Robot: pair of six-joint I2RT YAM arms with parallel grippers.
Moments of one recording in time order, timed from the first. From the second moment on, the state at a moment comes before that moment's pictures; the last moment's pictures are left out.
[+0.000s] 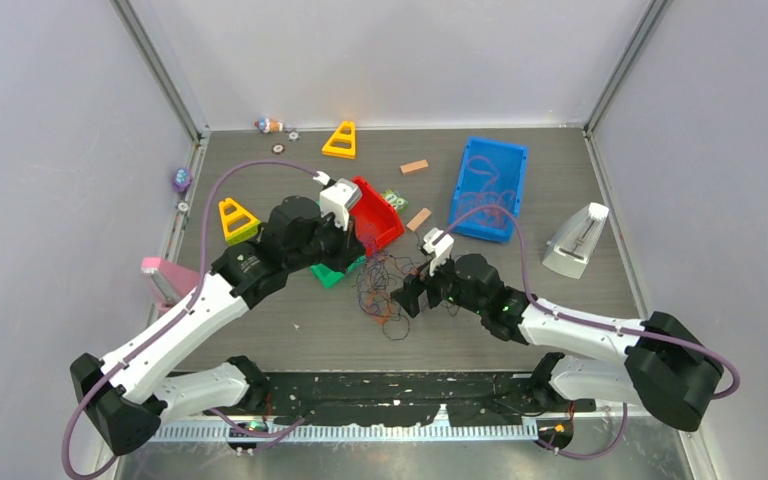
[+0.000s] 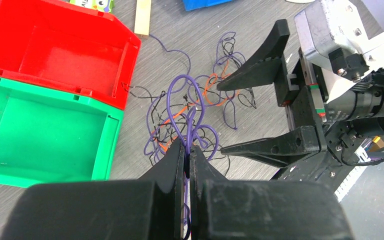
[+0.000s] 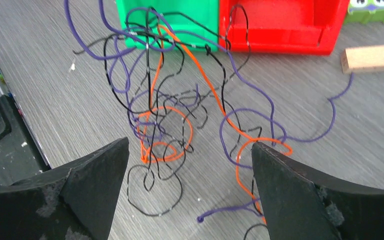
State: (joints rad) left arm -0.73 1.06 1.04 -0.49 0.08 -0.22; right arm 0.85 1.14 0.44 0.34 -0.06 0.18
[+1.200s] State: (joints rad) left arm -0.73 1.03 1.11 -0.51 0.24 -0.24; right arm 0.87 1.39 0.62 0.70 -0.16 0.07
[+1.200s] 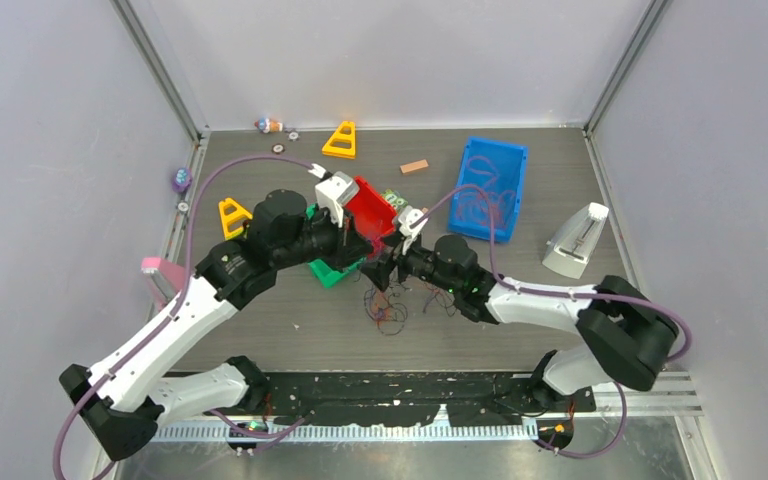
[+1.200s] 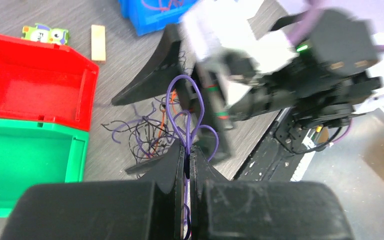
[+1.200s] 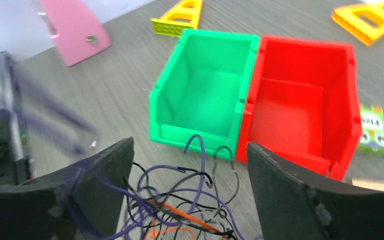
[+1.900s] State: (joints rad) left arm -0.37 0.86 1.19 -0.44 0.22 -0.33; right arm 0.84 1.13 0.41 0.03 0.58 0.74
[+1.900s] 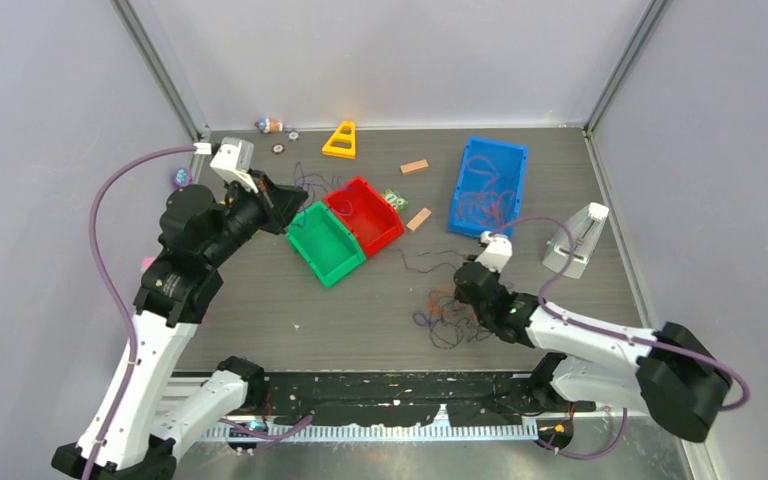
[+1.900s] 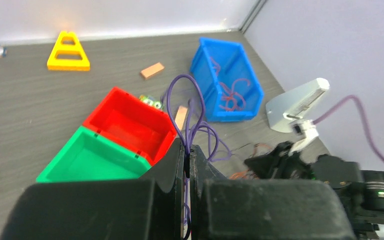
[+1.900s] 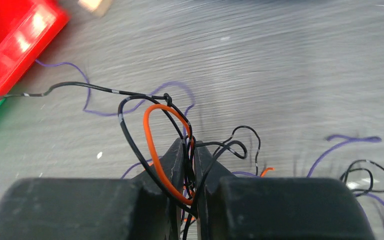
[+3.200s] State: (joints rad) left arm -0.35 1.33 1.02 -0.46 -0.15 -0.43; right arm 0.73 0.85 0.42 -0.29 0.75 0.77
